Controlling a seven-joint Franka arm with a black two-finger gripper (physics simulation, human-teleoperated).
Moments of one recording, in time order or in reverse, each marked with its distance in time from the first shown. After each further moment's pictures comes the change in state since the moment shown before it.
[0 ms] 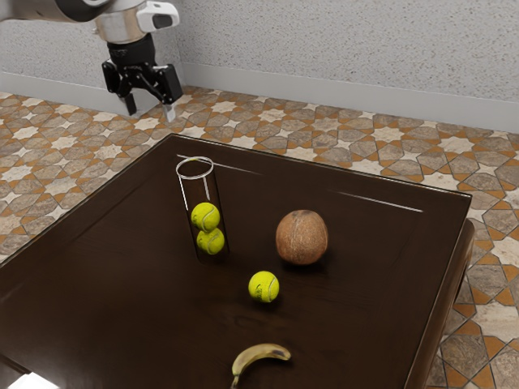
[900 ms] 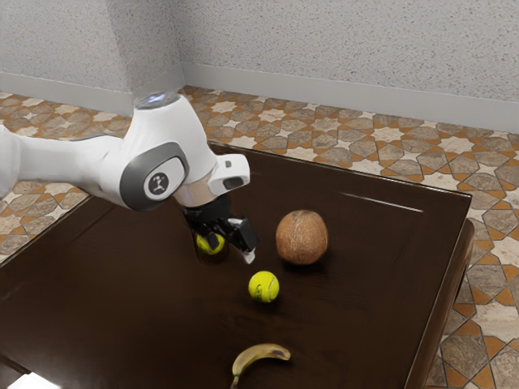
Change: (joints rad) arm 0.007 -0.187 -0.304 -0.828 -0.179 0.767 -0.011
